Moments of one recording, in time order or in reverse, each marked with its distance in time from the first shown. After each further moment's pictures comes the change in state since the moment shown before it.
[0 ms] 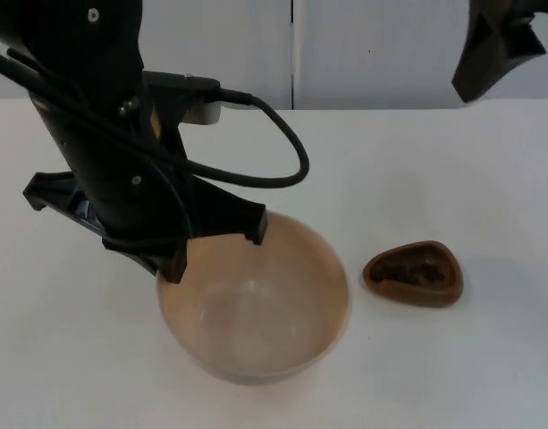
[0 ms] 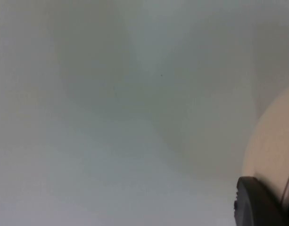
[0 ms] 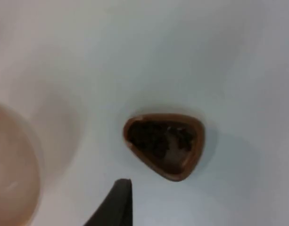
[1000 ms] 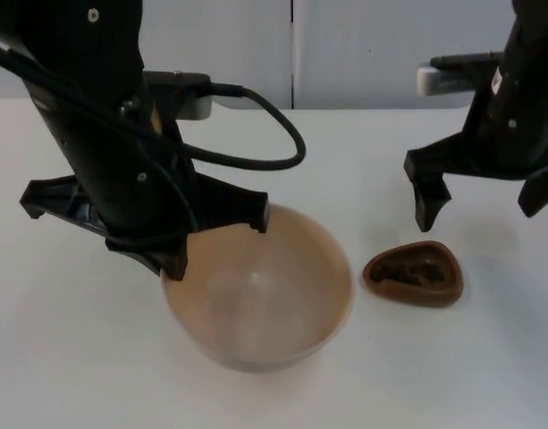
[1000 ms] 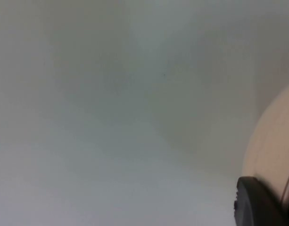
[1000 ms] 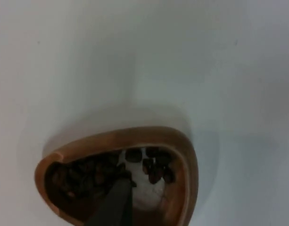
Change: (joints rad) right arm 0.002 0.423 -0.045 -0.140 -0.111 0.296; left arm 0.000 0.000 0.000 0.004 -0.009 -0.116
